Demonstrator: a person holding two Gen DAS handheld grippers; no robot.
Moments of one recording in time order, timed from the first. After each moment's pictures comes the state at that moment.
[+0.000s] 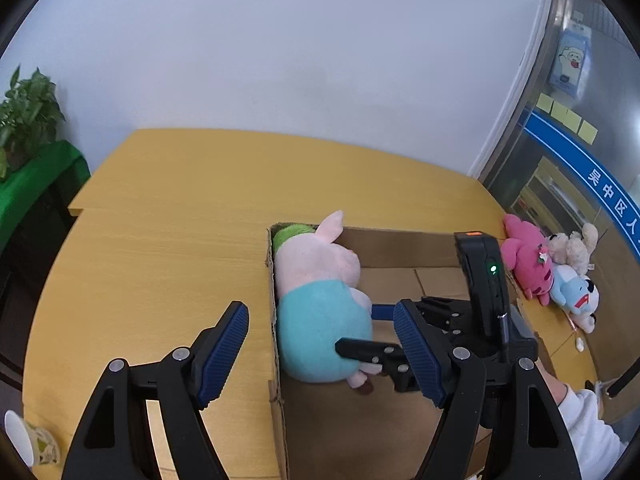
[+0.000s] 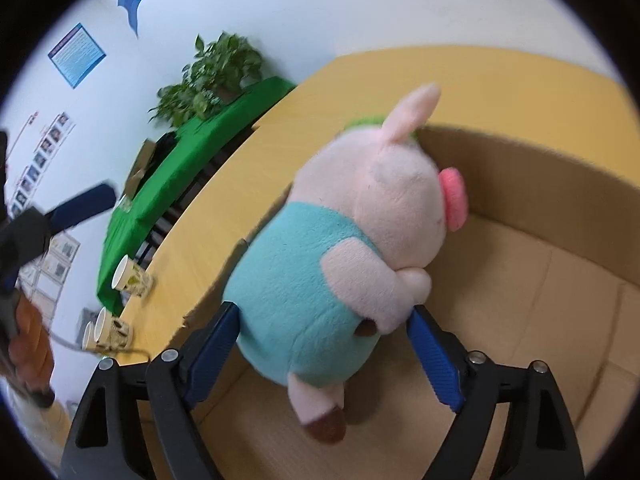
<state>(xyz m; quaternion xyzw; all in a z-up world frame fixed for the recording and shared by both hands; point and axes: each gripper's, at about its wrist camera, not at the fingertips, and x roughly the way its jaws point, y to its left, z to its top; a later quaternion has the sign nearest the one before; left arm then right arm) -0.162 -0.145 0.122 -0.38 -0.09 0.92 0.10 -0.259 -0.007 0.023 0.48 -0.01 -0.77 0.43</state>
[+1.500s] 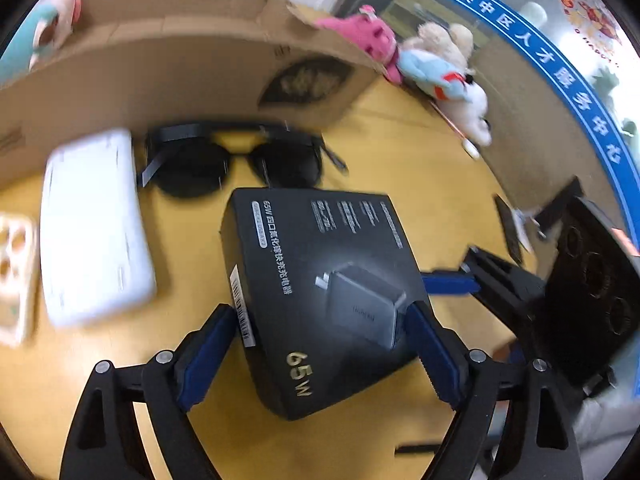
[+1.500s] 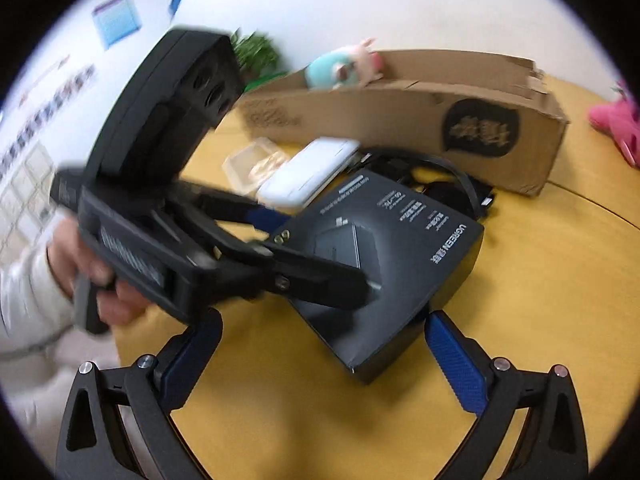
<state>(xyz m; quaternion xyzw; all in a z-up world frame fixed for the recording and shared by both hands) 0.078 0.131 -0.046 -0.54 -0.08 0.77 0.32 0.120 0.303 -0.026 0.42 0.05 -0.81 0.41</state>
